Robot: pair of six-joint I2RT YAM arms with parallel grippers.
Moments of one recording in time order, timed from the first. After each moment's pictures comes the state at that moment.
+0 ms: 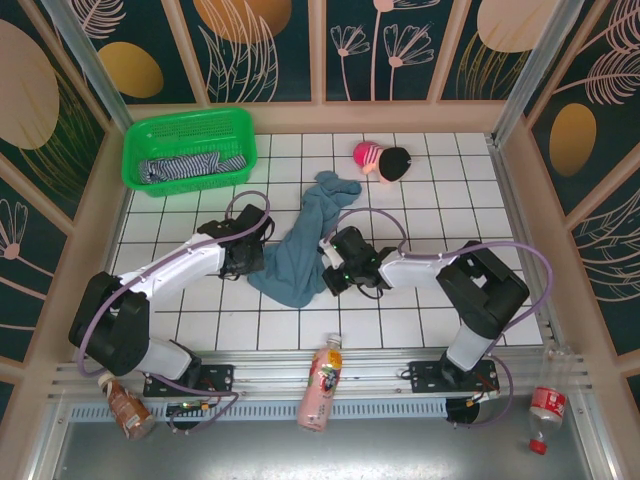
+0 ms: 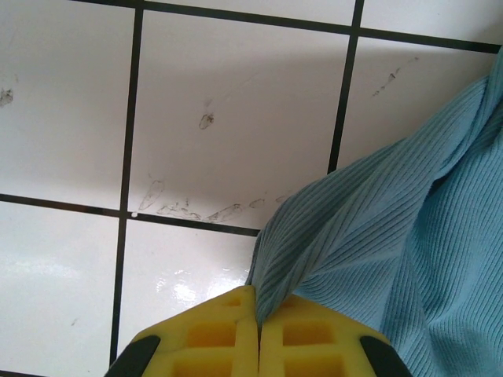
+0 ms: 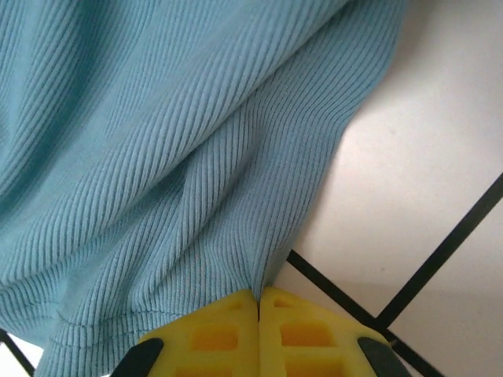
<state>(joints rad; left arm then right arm) -0.56 1.45 0.94 -0.81 -0.21 -0.69 0.82 1.68 0.79 -0.10 -0.16 0.19</state>
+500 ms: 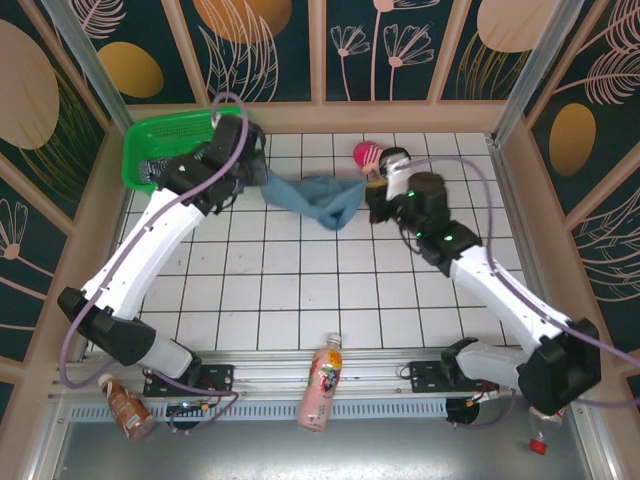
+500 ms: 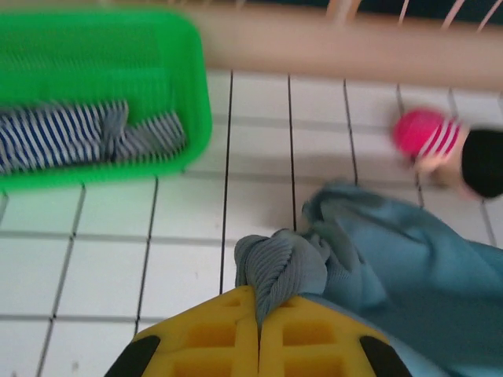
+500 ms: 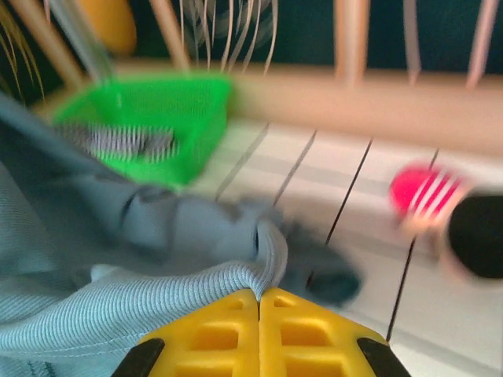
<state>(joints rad) -0.56 1.54 1.84 -1.00 -0.38 -0.47 0.48 1.14 0.97 -0.07 -0.11 0.14</state>
